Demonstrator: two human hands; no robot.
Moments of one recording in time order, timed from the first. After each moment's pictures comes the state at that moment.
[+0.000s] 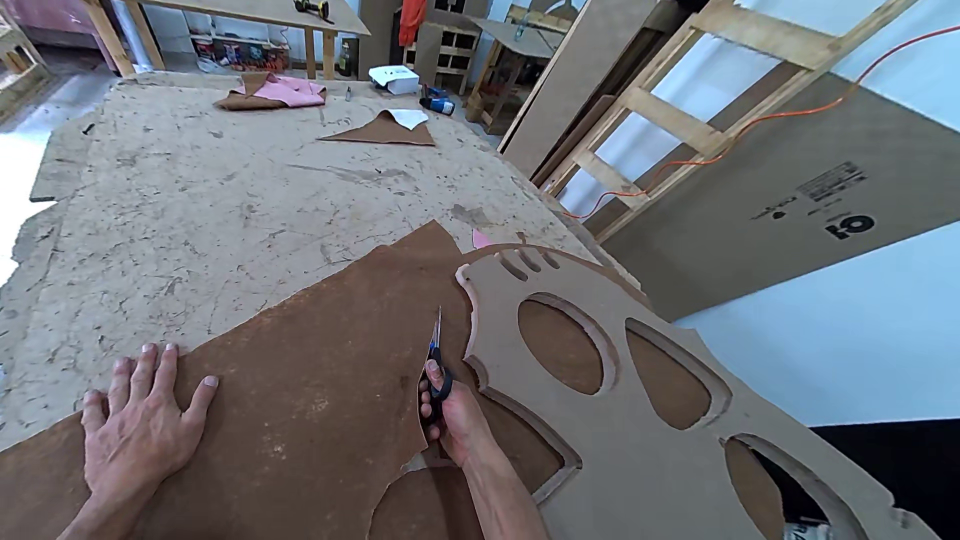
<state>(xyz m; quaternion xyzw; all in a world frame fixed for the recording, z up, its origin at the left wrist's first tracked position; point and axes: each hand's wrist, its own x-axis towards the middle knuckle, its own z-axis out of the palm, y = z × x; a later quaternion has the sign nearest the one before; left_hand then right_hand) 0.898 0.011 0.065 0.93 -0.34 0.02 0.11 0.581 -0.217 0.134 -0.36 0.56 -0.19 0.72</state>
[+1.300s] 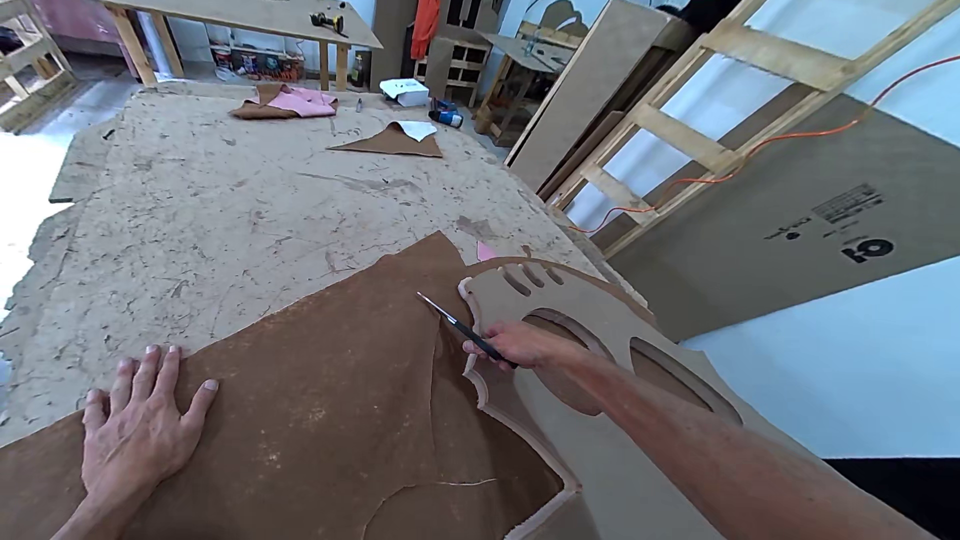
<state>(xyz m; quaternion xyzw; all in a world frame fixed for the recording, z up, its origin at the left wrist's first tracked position) 0.900 0.012 0.062 0.93 -0.34 0.02 0.10 0.557 -0.387 0.195 -0.74 0.48 0.21 0.41</state>
